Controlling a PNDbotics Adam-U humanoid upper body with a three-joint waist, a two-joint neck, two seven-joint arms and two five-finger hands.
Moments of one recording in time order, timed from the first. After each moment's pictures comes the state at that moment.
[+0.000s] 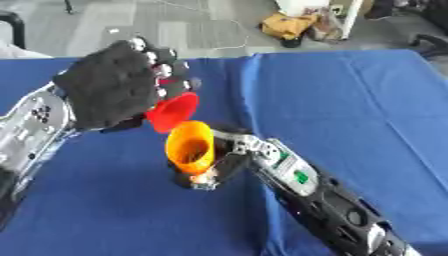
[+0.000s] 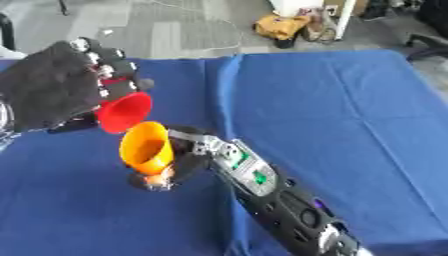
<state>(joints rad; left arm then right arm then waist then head) -0.84 0.41 -0.56 -1.62 -1.44 -0.46 0.16 -0.60 -0.18 0.48 -1.35 -0.30 -0.10 0.62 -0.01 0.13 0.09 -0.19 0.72</state>
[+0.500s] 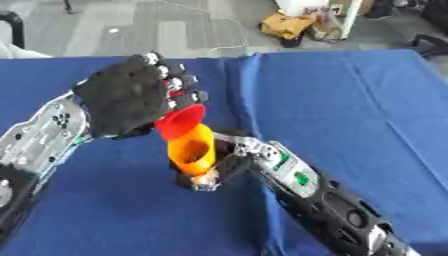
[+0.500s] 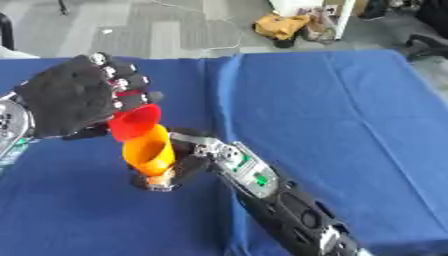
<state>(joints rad) -0.84 0.40 -0.56 -1.60 -1.46 -0.47 0.18 -0.59 -0.18 0.48 -1.34 -0.30 -0.10 0.62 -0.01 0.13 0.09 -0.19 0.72</state>
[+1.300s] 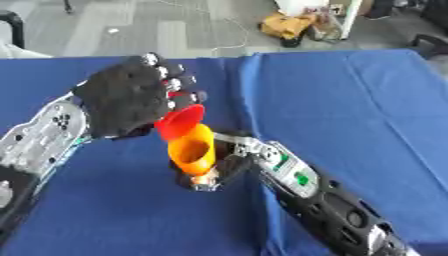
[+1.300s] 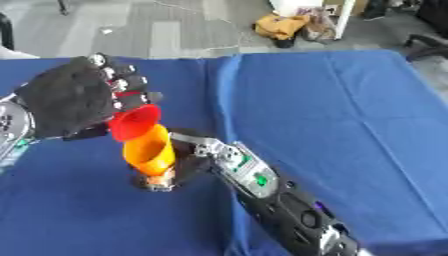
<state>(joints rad) -0.83 0.40 -0.56 -1.59 -1.45 -0.45 0.18 -0.59 -0.18 0.46 -1.32 -0.27 -0.12 0.60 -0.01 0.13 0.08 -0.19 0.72</state>
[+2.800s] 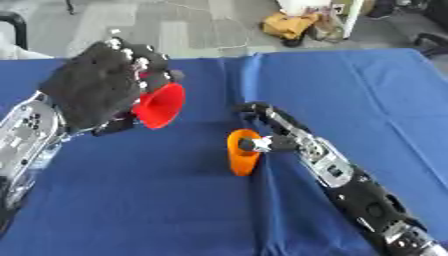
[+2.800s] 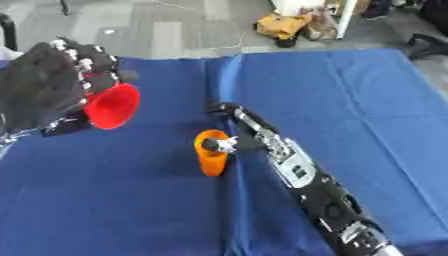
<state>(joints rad) -0.73 0.43 -0.42 -1.63 -1.30 -0.30 0.18 -0.57 -0.27 0.19 -1.04 0.22 -0.44 0.15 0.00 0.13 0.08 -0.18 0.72</state>
